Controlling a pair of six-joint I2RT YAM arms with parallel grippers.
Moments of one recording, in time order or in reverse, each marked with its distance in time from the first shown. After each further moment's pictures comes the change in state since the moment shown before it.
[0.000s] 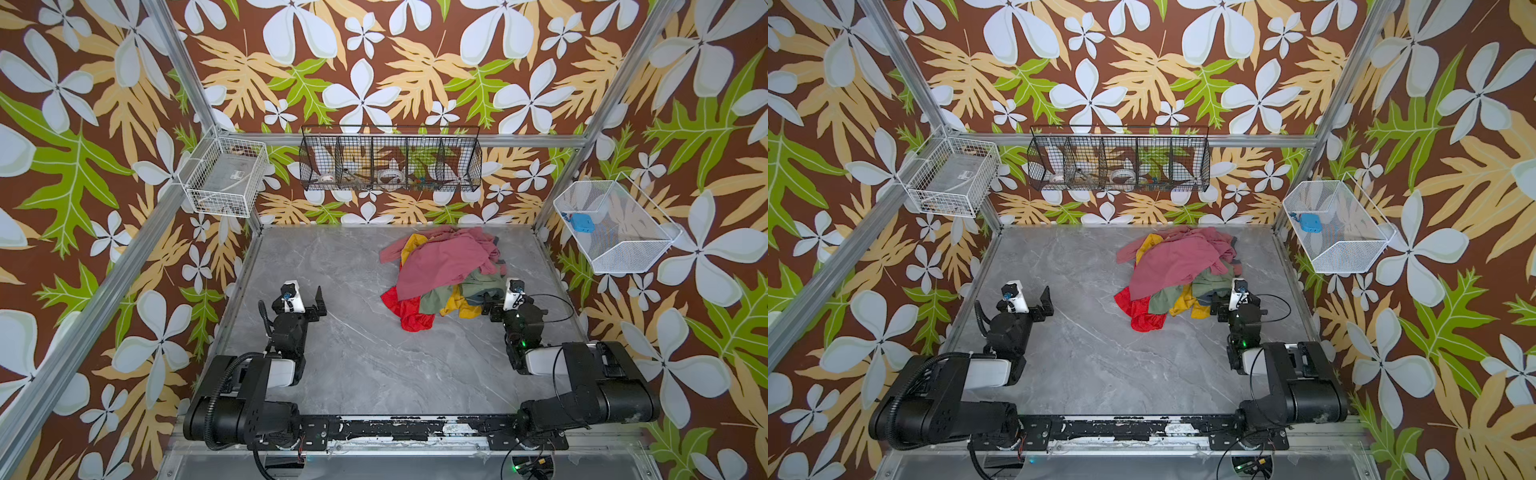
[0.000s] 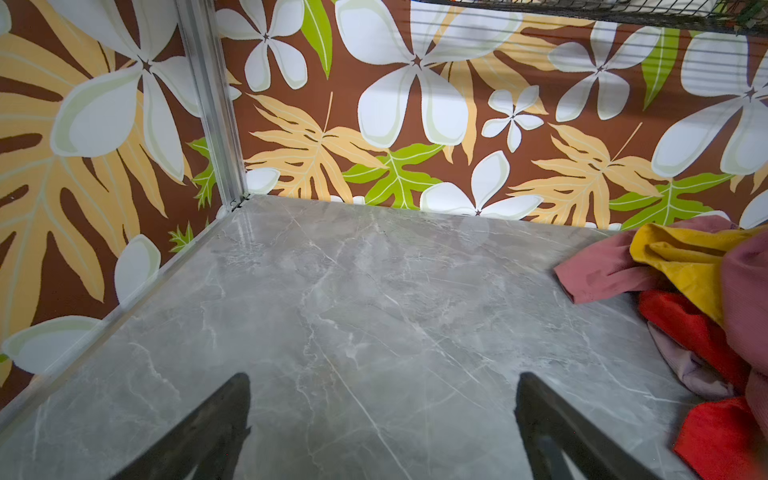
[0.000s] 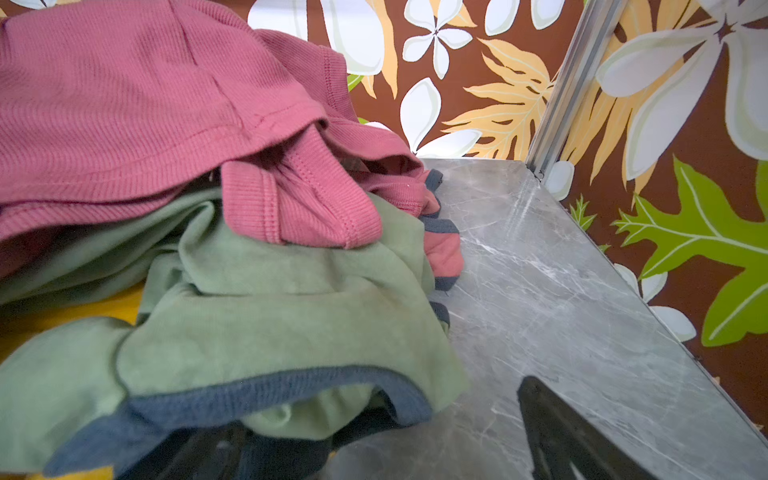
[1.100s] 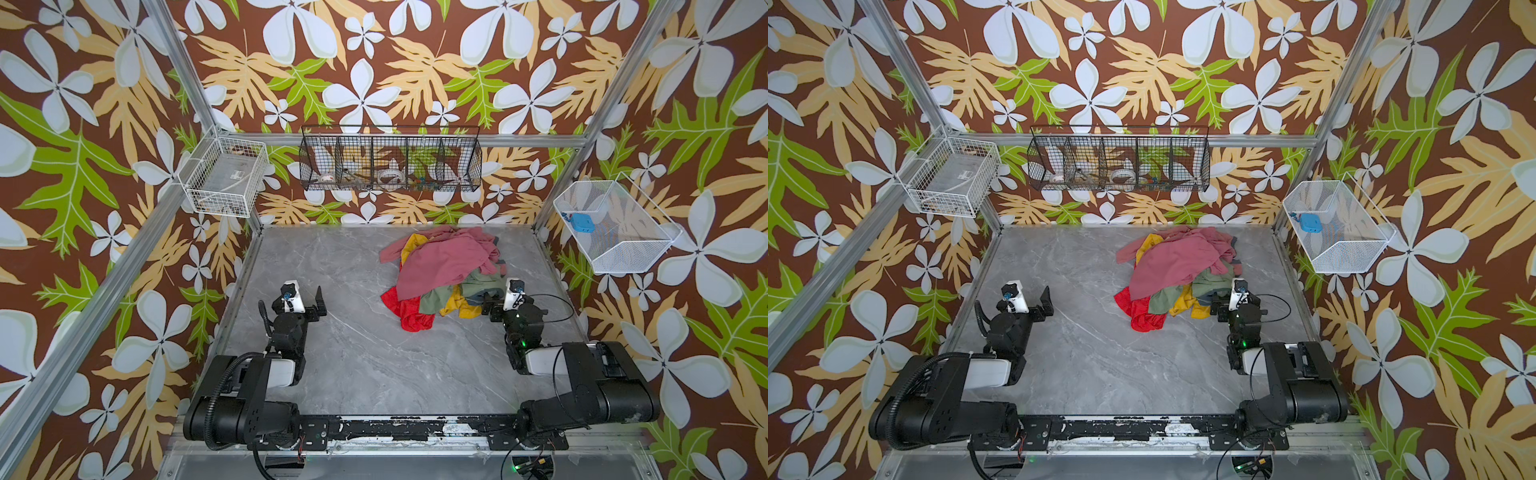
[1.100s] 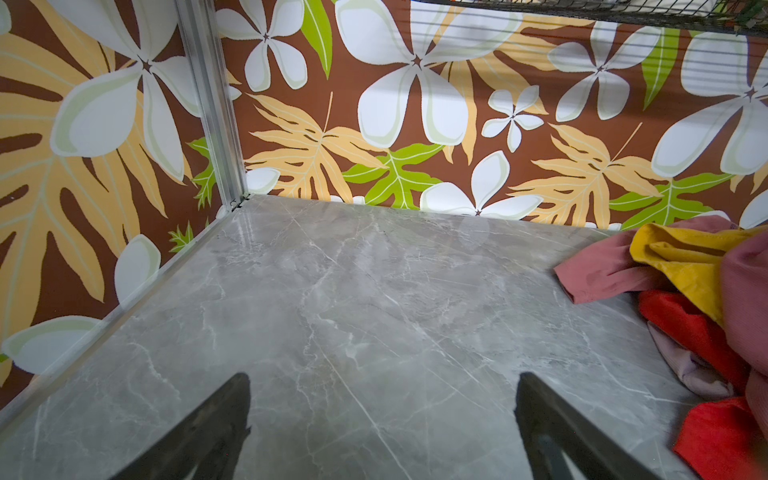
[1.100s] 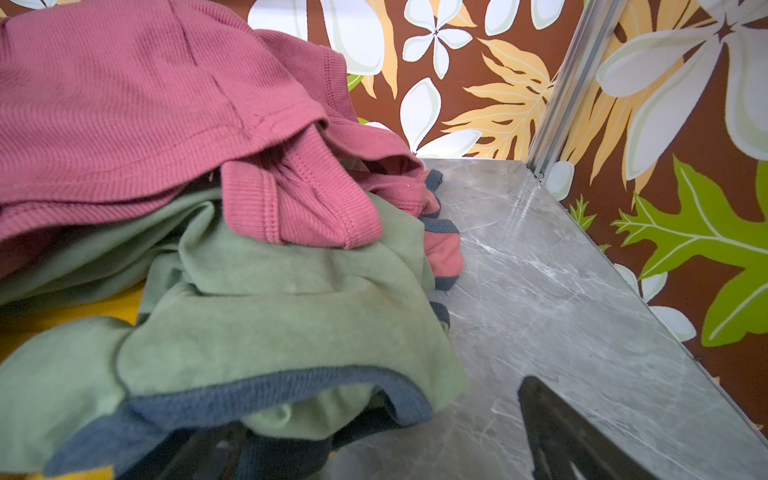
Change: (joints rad) left arm 0.000 0.000 0.000 0.000 0.000 0.000; right arm 0.000 -0.001 0.000 0.000 0.000 0.000
